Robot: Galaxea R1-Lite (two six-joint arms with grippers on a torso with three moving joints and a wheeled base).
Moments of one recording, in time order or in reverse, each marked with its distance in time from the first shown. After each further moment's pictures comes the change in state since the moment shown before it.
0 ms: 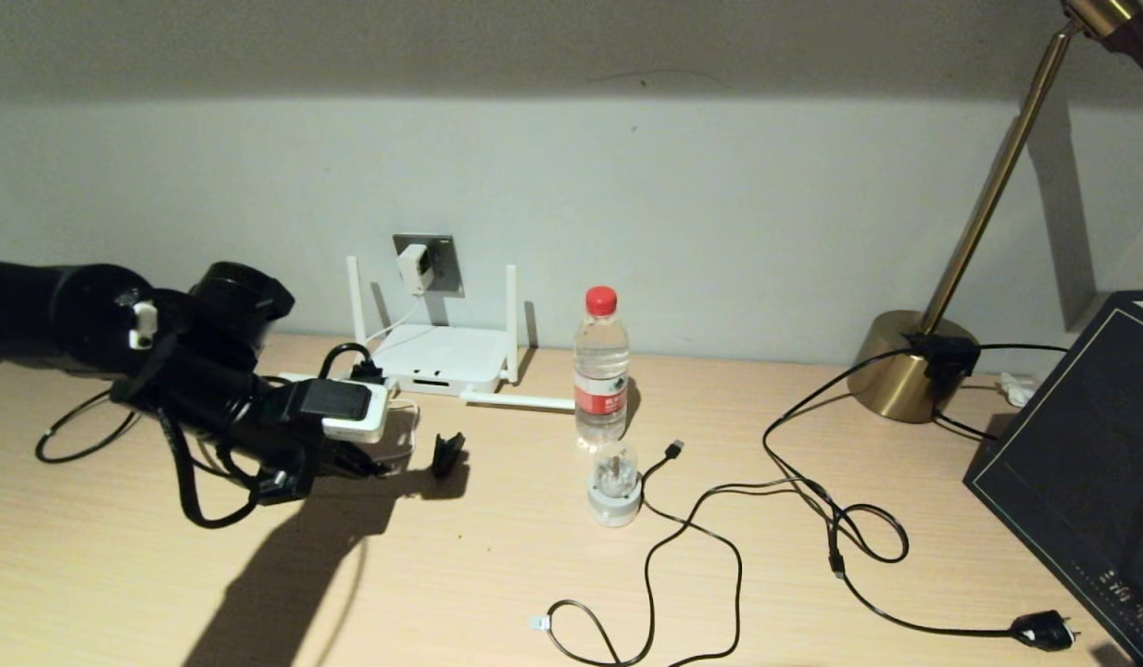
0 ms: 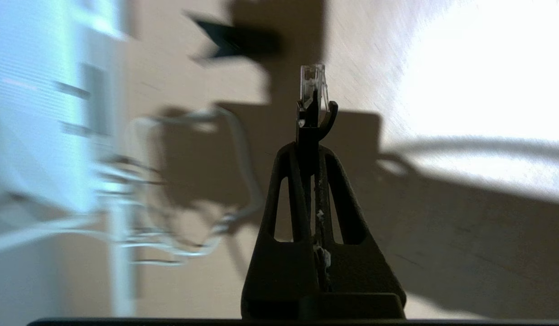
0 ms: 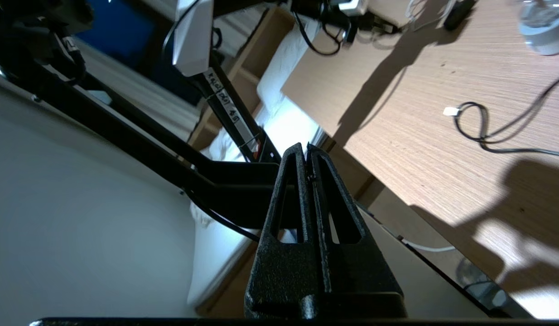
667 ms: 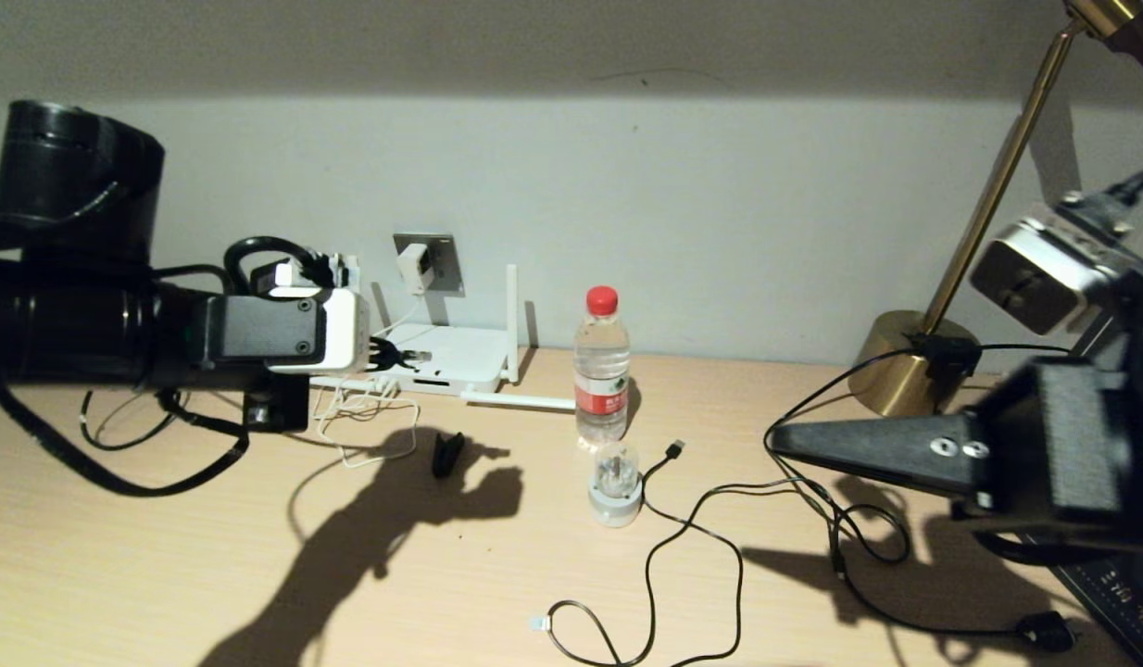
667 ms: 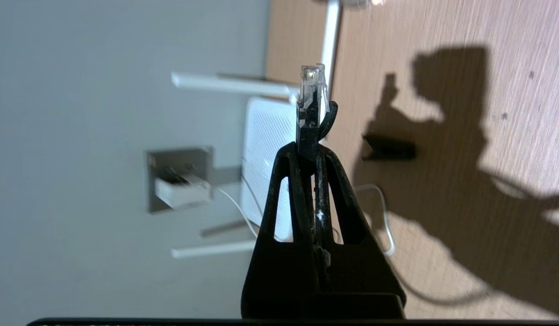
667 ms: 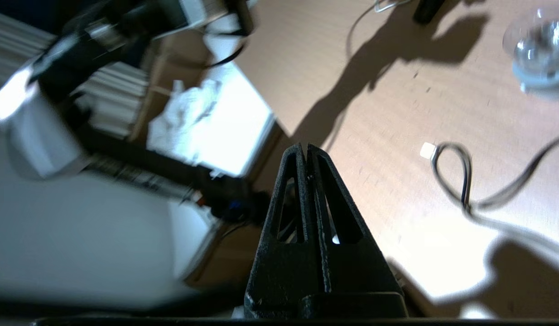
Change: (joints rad) left arm -0.178 -0.333 0.104 -0.303 0.004 -0.051; right arm 0.169 0.767 -0.466 -0.003 -0.136 -0.117
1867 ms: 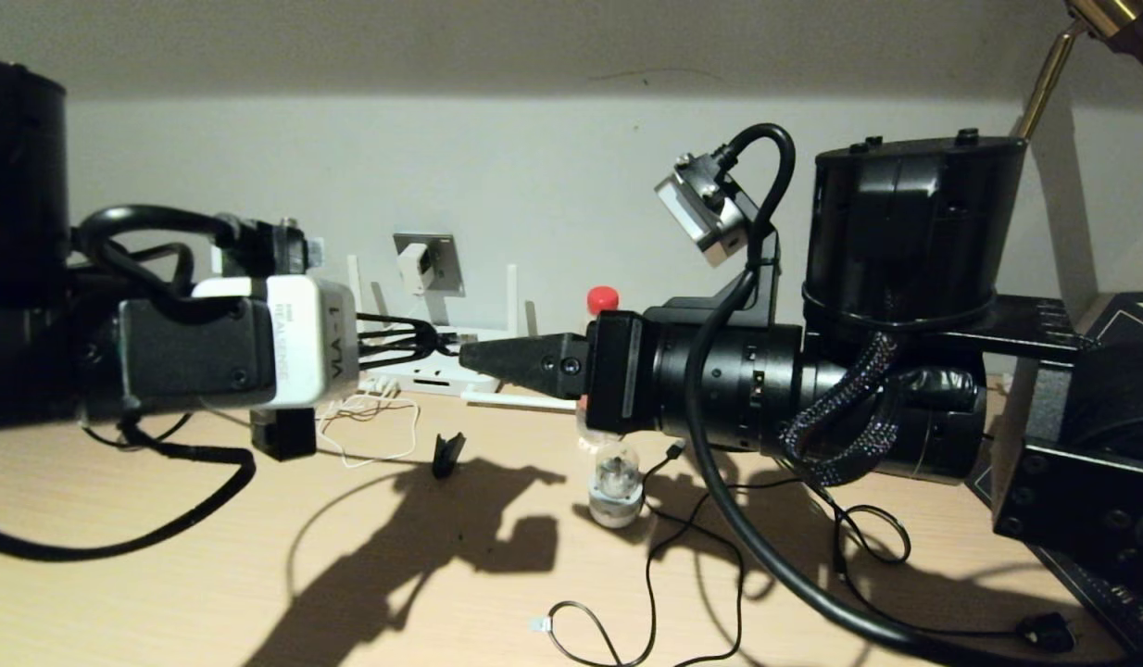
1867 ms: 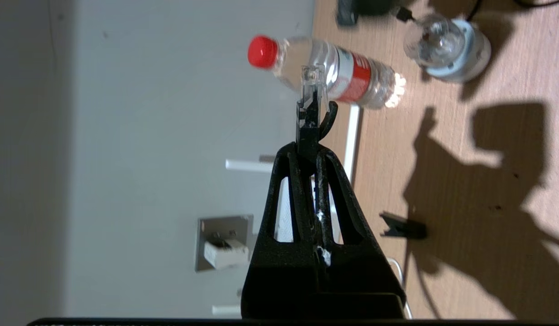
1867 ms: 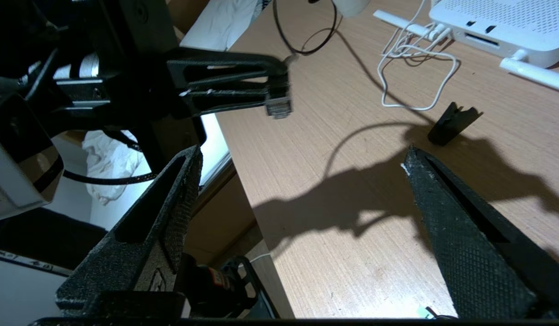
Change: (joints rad) left arm -0.196 -0.138 0.097 -0.152 0.015 -0.076; right arm 0.188 0.427 -0.313 -0.215 -0.212 -0.215
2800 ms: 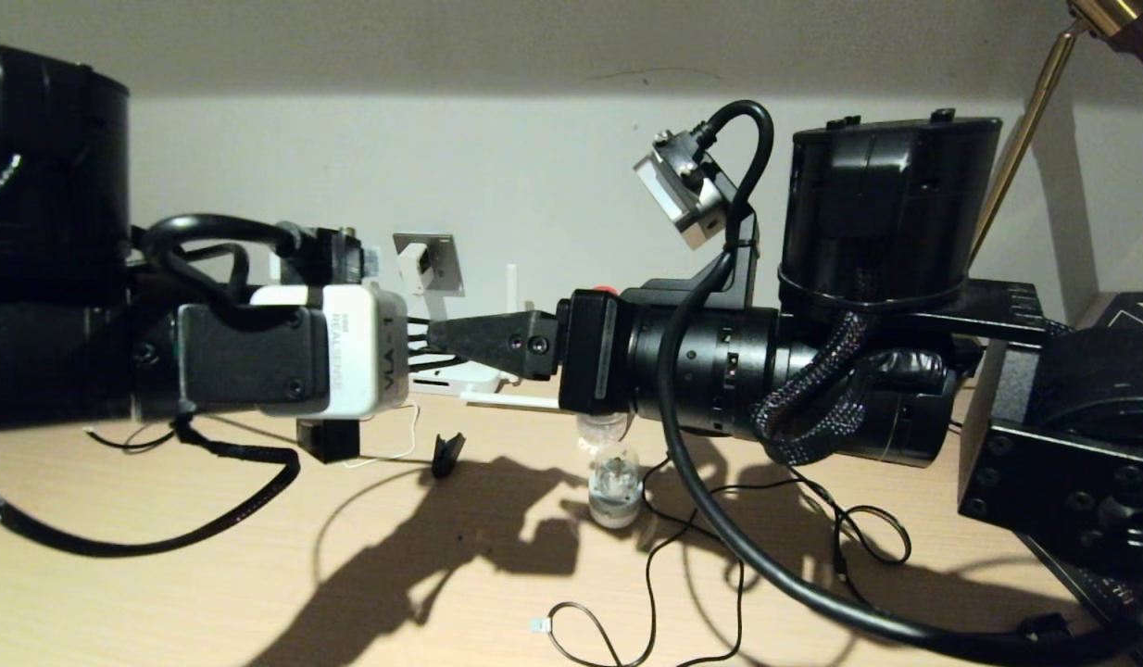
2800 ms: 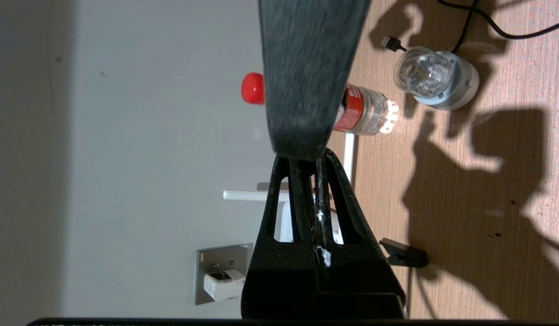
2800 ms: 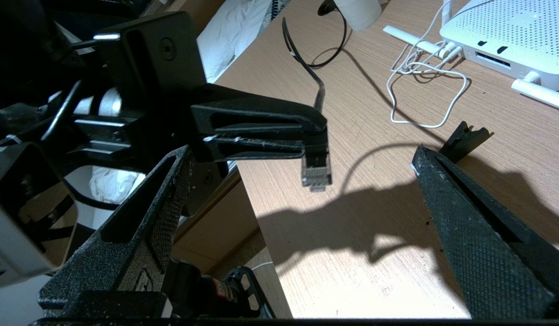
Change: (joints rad) left arm -0.063 0.035 -0.011 -0.026 -0.003 0.005; right arm 0.009 0.030 -0.058 -0.006 0.004 -0.006
